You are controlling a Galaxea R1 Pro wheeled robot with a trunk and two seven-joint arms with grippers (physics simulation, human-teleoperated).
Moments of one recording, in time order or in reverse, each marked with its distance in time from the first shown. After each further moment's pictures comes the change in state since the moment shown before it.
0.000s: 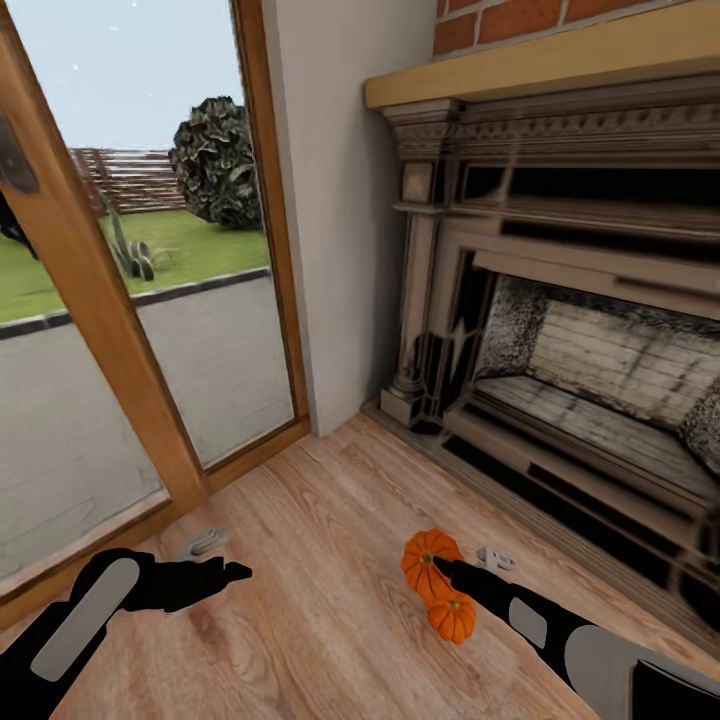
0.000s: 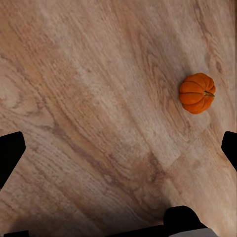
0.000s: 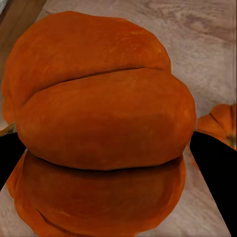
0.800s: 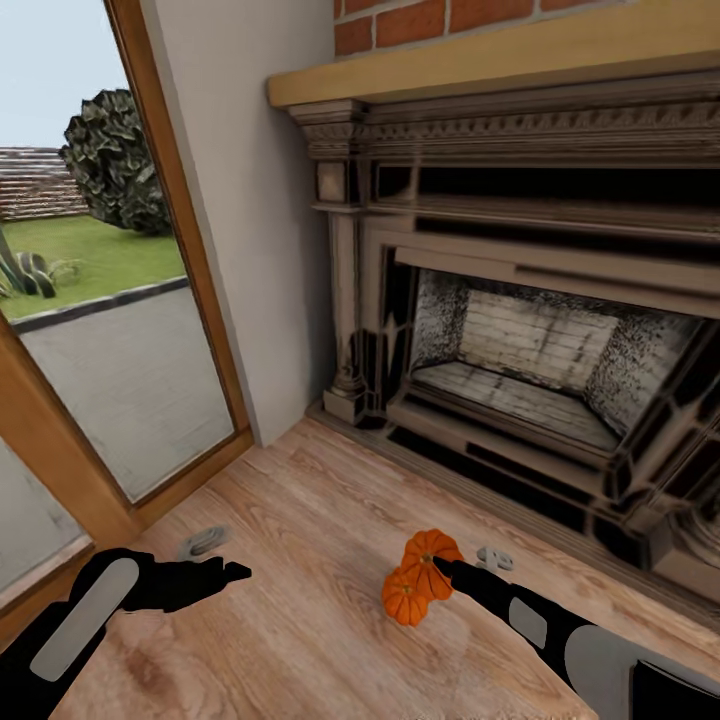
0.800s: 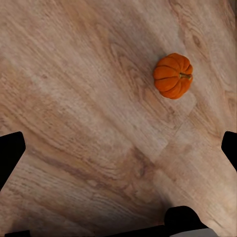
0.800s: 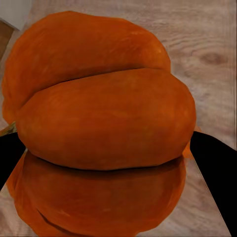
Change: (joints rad) left arm 0.000 0.002 0.000 0.000 -0.001 0.000 0.000; right arm 0.000 0.000 -0.001 0.000 0.000 -0.001 0.000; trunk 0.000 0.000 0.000
